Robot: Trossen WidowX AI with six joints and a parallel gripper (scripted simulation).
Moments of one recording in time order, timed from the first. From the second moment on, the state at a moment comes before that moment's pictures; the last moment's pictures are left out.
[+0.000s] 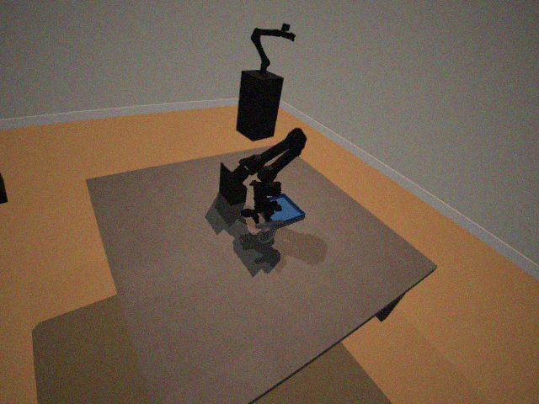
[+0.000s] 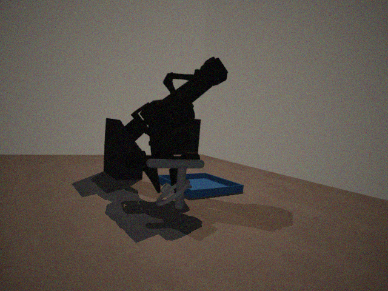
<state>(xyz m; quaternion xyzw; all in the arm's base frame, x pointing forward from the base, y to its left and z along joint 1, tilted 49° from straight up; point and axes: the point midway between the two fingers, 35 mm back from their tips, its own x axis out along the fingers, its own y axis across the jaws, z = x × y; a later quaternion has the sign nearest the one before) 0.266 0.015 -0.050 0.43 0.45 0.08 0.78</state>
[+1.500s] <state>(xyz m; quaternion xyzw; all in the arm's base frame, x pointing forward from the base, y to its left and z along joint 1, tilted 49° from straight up) 0.273 -0.003 -0.032 0.40 0.52 0.09 0.74</state>
